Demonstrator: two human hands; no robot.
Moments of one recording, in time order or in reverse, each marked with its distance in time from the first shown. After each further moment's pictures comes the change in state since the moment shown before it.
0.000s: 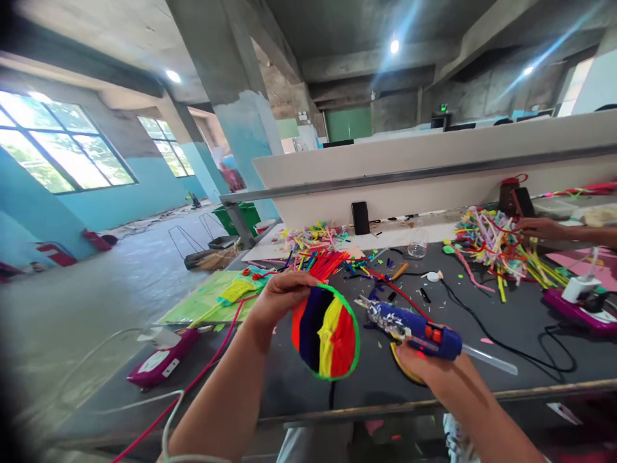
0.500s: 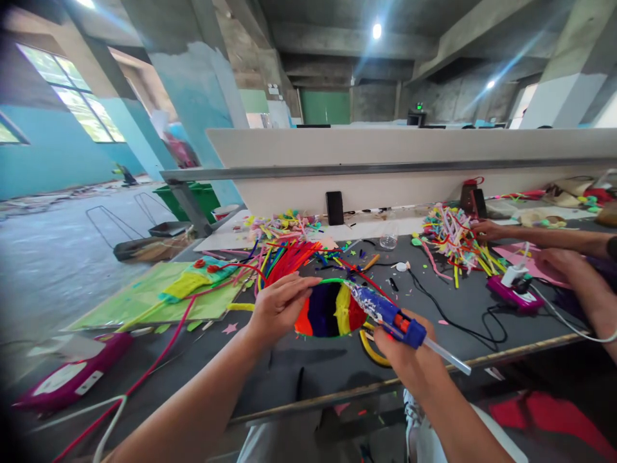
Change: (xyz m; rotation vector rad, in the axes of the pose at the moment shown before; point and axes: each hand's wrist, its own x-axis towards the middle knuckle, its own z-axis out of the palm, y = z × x) left_hand -0.008 -0.006 0.065 0.524 0.098 0.290; right_hand 0.007 -0.003 -0.006 -0.285 0.097 -0.013
